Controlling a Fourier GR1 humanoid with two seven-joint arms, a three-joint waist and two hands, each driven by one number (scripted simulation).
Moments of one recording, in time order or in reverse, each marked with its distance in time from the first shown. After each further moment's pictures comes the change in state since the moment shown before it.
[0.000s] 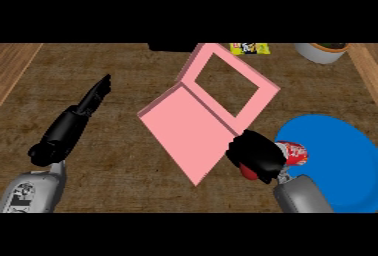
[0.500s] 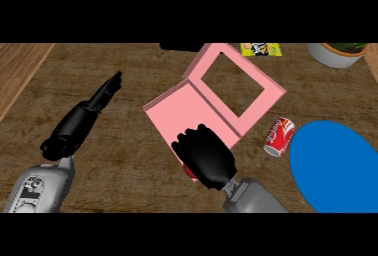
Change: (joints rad) left arm -0.046 -0.016 -0.030 0.018 -0.004 -0.016 0.014; right arm -0.144 0.137 0.303 -0.130 -0.117 -0.042 0.551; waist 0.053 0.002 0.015
